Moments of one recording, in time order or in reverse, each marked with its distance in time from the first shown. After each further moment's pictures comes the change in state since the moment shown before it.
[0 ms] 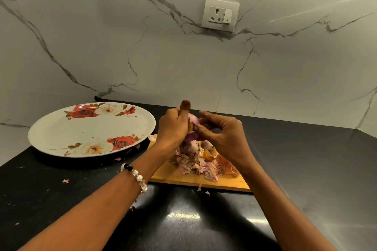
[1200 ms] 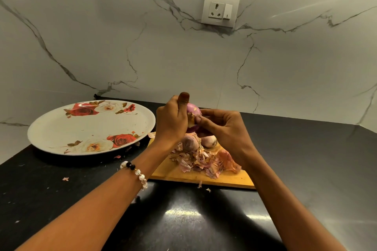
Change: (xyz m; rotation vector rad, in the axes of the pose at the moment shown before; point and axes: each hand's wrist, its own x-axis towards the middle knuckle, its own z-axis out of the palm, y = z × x) left_hand 0.000 -0.002 -0.004 0.116 0.185 0.340; right_hand 0.002 -0.005 -0.004 0.417 -0.097 0.265
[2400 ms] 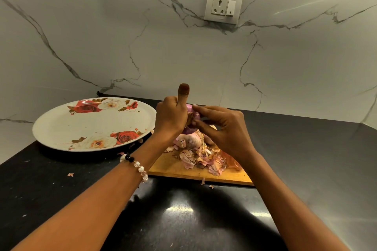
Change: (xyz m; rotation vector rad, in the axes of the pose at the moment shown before) left_hand 0.005 0.011 -0.010 -0.012 -0.066 -0.171; right_hand 0.007 0.013 0.004 -0.511 0.041 -0.596
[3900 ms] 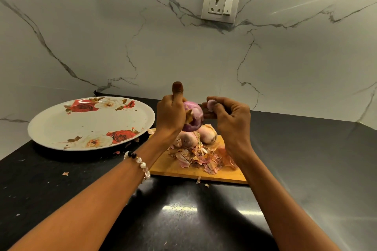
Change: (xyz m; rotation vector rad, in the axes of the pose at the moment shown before) left_hand -0.002 0.005 0.012 -0.216 0.014 -0.079; right_hand 0.009 -0.008 -0.001 0.324 0.369 0.585
